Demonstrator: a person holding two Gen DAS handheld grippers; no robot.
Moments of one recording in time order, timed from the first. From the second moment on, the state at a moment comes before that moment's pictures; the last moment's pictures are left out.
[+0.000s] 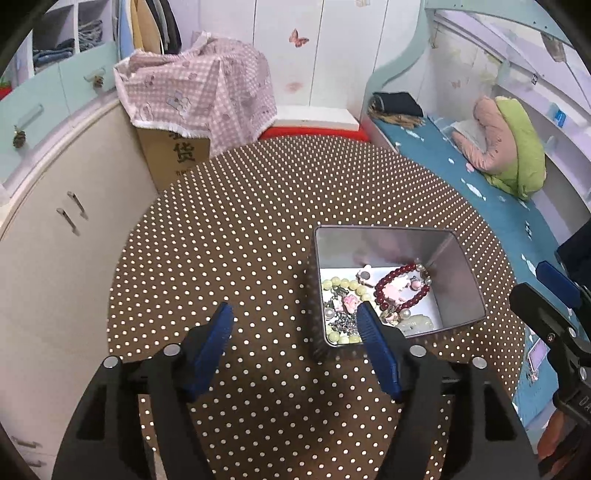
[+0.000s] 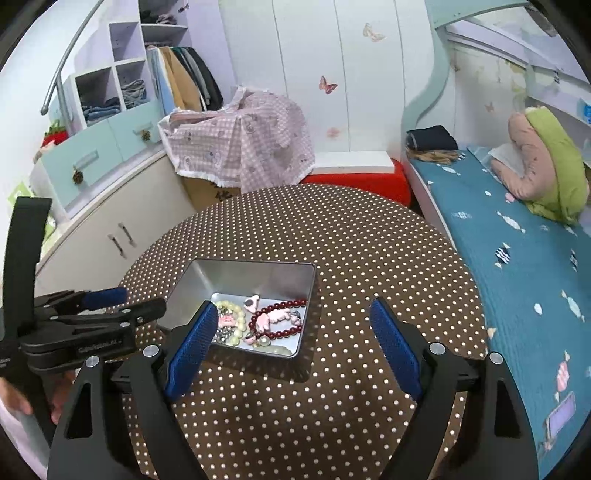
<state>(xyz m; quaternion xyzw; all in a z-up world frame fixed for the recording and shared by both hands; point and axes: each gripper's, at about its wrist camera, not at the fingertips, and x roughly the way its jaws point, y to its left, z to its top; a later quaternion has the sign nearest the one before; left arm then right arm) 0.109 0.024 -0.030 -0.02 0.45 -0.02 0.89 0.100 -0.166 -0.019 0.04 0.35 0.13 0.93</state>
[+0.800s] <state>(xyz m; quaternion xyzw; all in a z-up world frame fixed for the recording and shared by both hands) 0.053 -0.001 0.012 0.01 0.39 -0.02 0.92 0.051 -0.161 0.013 0.02 0.33 0.12 0.94</state>
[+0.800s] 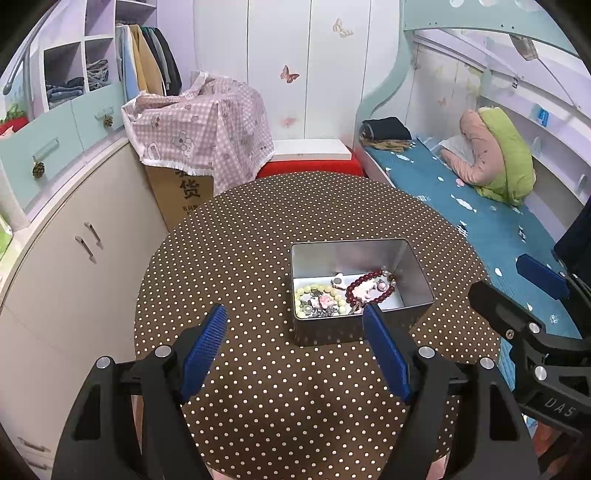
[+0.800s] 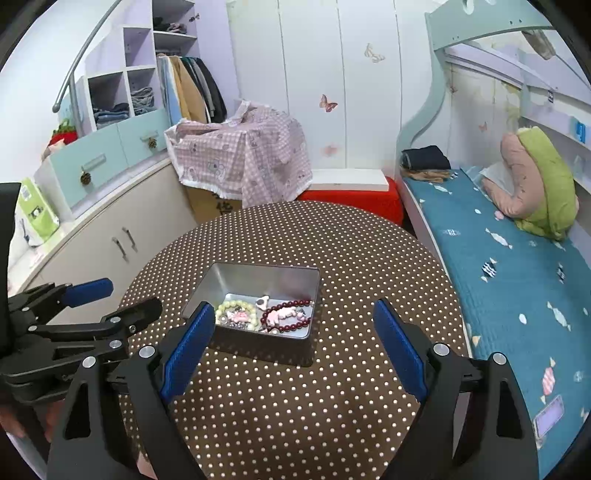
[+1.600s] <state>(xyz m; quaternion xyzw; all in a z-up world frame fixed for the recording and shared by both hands) 0.049 -0.005 0.018 0.01 0.39 -0.02 0.92 0.050 -0.158 0.012 0.02 0.33 0.12 0.94</state>
